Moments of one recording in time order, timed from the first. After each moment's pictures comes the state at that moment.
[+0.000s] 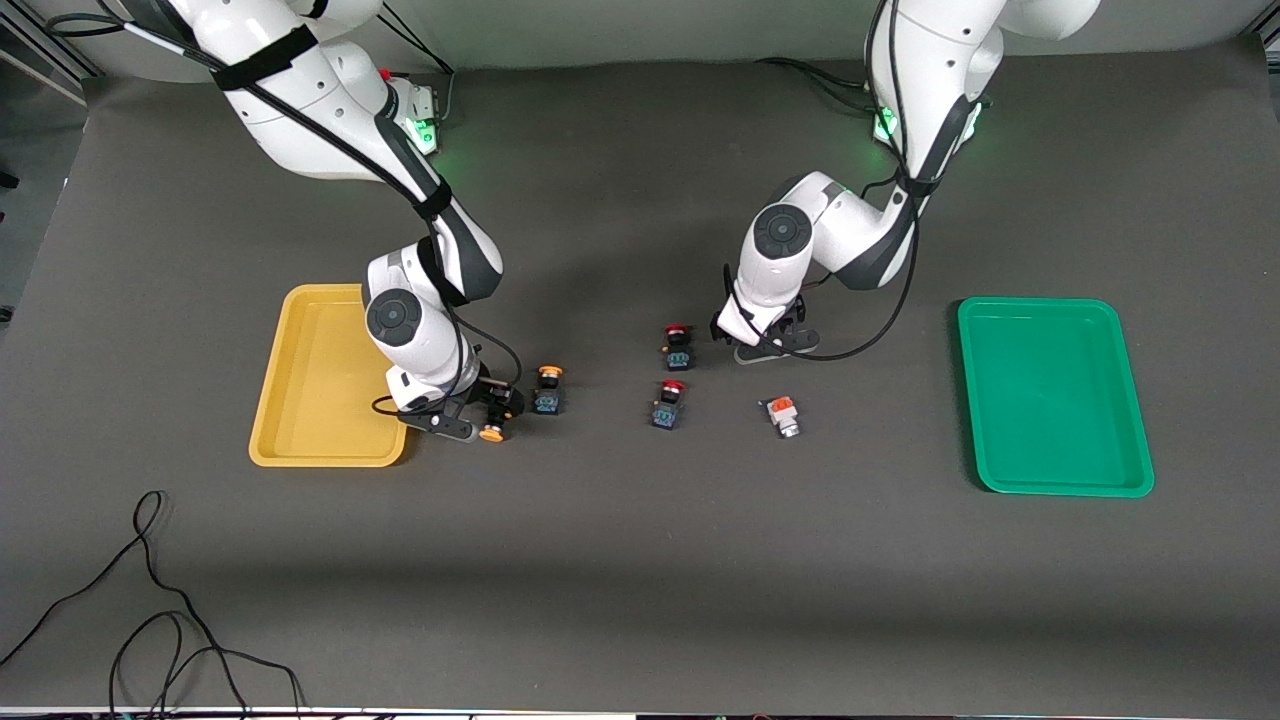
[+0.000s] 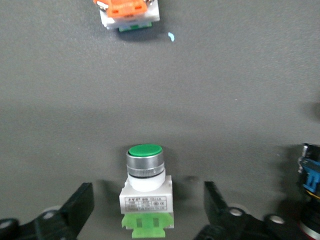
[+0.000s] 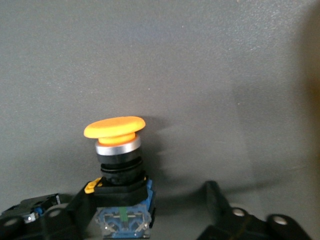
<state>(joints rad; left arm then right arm) -0.60 0.45 -0.09 -2.19 0.07 2.61 -0.95 0.42 0.54 -0.01 -2.10 0.10 2.70 0.63</state>
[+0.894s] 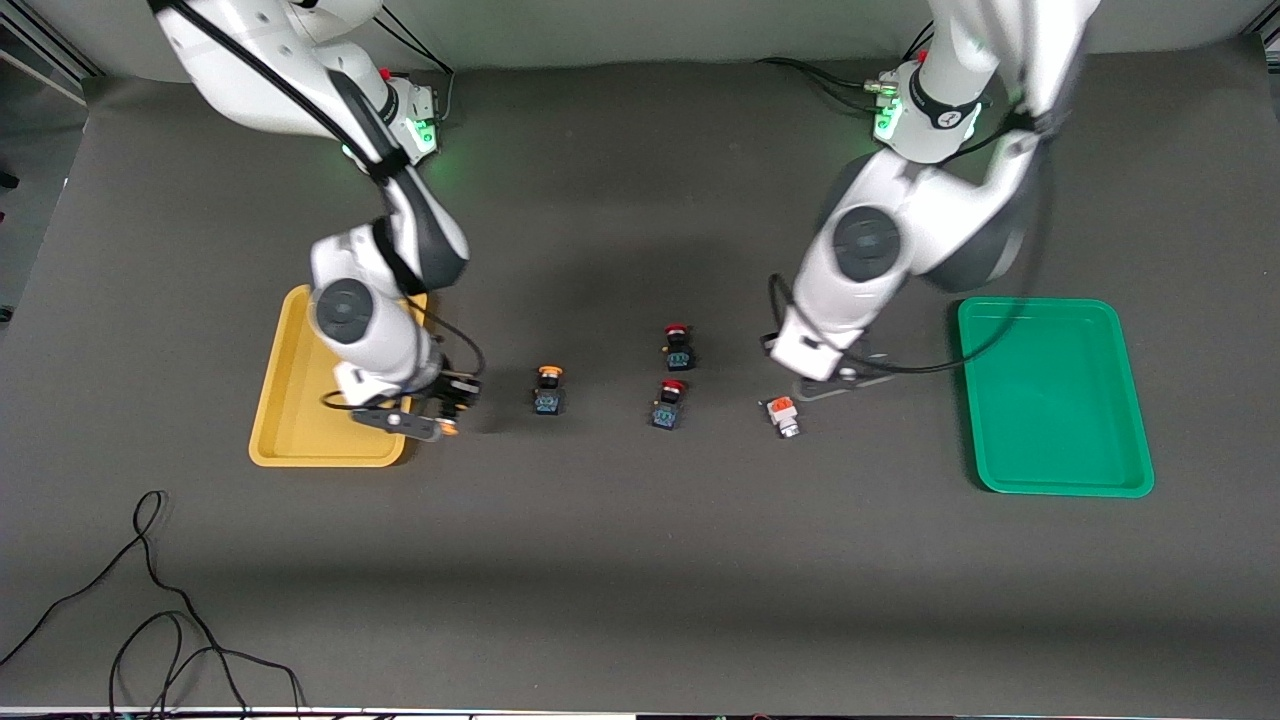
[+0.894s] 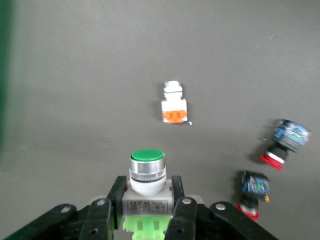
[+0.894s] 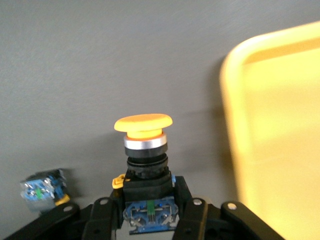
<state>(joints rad) -0.40 0.25 -0.08 -1.81 -0.03 1.97 -0.70 0.42 0.33 -0.11 -2.06 0.04 2.35 0.52</state>
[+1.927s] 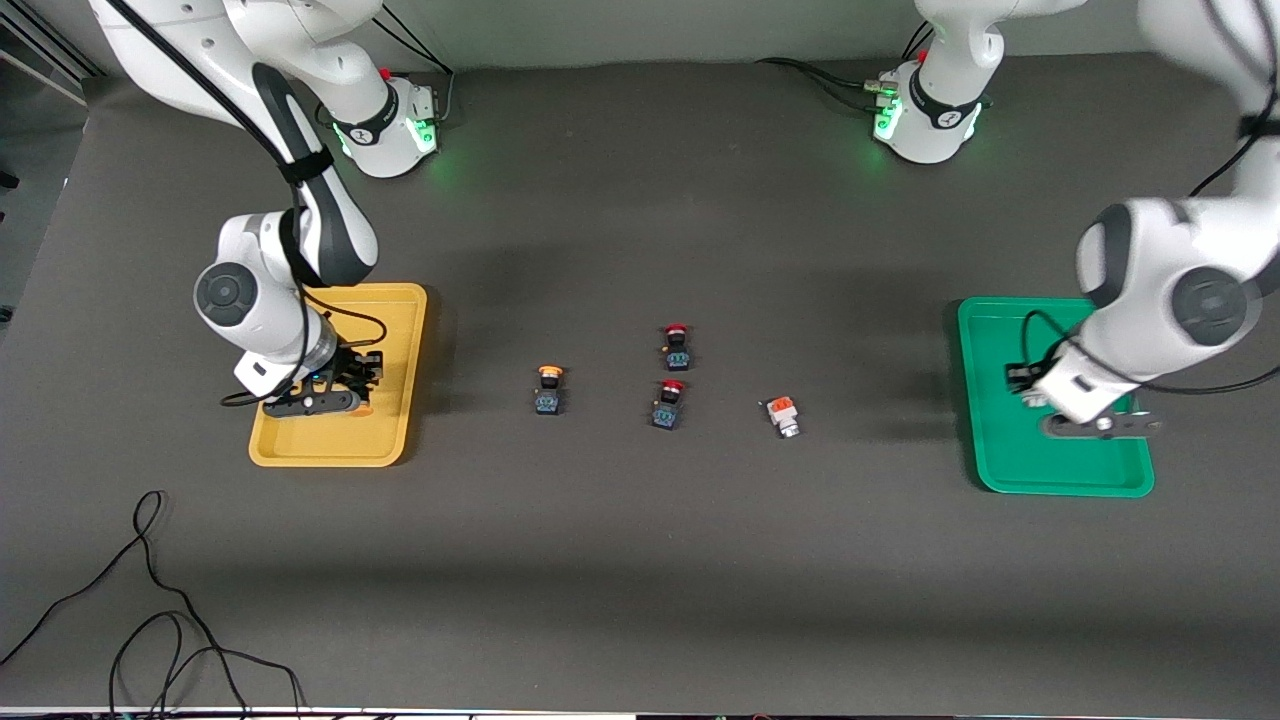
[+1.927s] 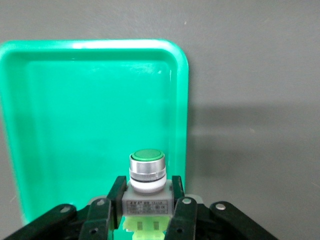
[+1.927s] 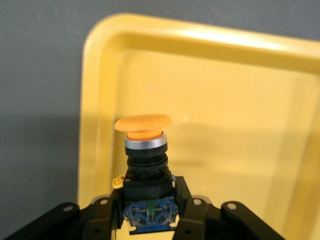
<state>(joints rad) 0.07 0.28 -0.07 -2.08 0.15 2.29 -0.06 0.41 0.27 -0.31 -2.33 0.04 2.55 0.00</state>
